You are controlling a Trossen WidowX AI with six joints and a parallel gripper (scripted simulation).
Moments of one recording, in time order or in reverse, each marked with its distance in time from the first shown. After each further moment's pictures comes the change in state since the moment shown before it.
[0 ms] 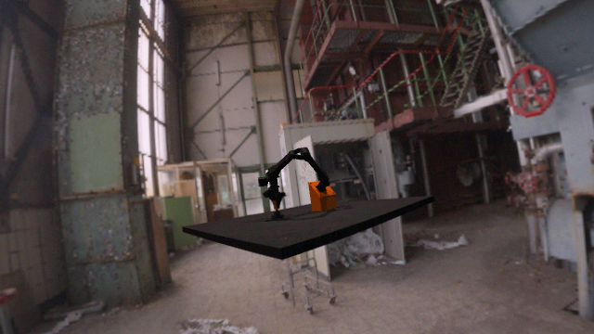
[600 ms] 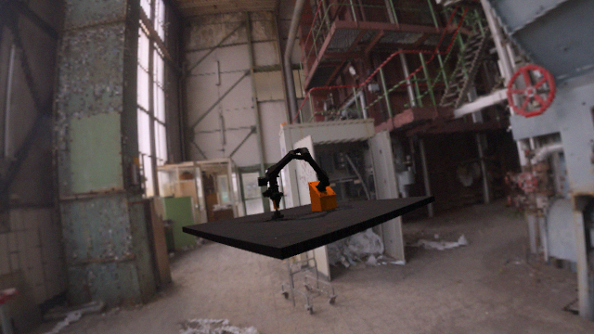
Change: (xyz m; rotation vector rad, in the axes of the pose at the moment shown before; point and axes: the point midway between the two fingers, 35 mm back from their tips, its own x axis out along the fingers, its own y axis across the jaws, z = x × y) arm -0.002 0.001 0.002 0.180 0.004 0.001
